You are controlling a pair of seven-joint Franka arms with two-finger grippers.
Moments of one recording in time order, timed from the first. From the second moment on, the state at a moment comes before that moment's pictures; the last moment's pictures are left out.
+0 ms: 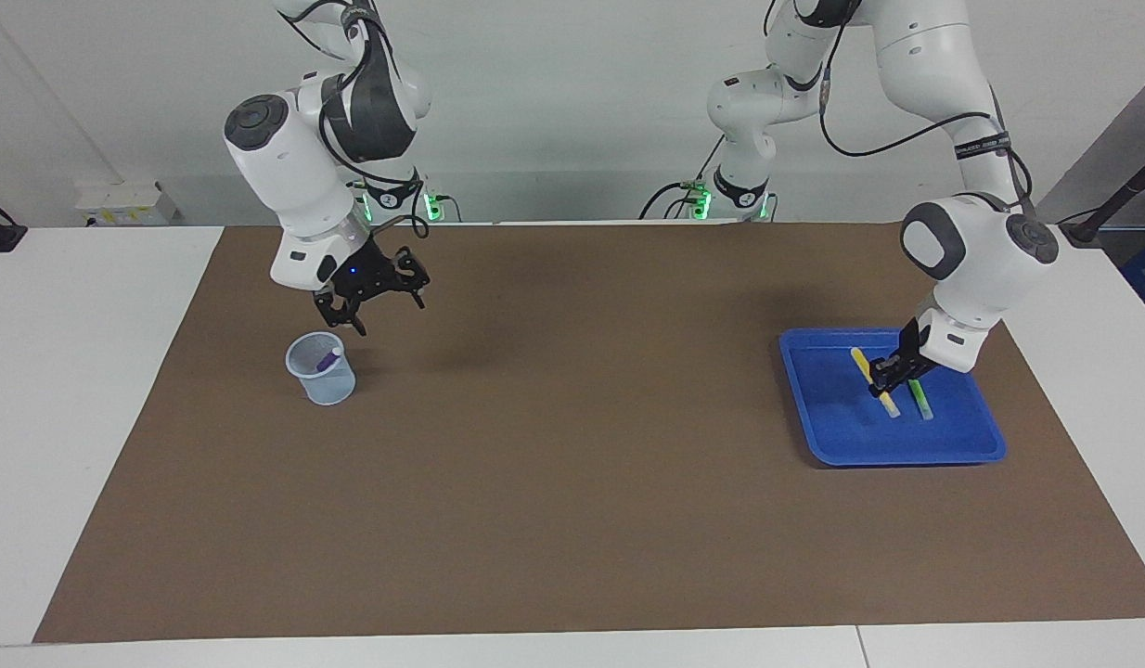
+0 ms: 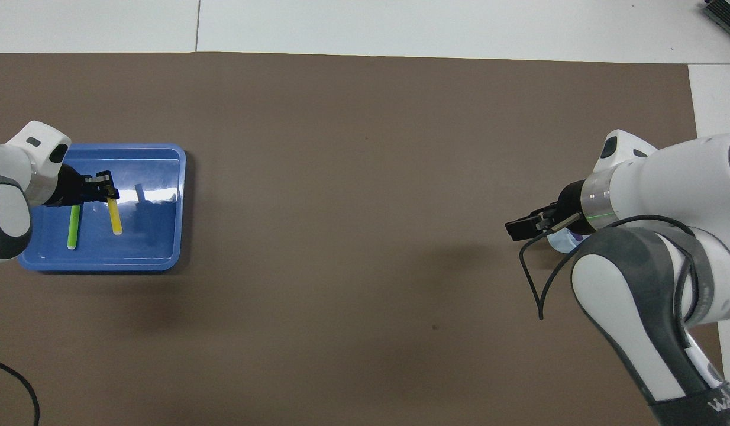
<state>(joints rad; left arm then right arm) 0.15 0.22 -0.05 -1.98 -0.14 2.25 -0.09 0.08 -0.04 0.07 -2.02 0.21 2.01 -0.31</state>
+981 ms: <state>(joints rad) 0.07 0.03 -0.07 -1.92 -0.18 2.16 -0.86 0.16 -0.04 0.07 -2.02 0.55 2.03 0.03</state>
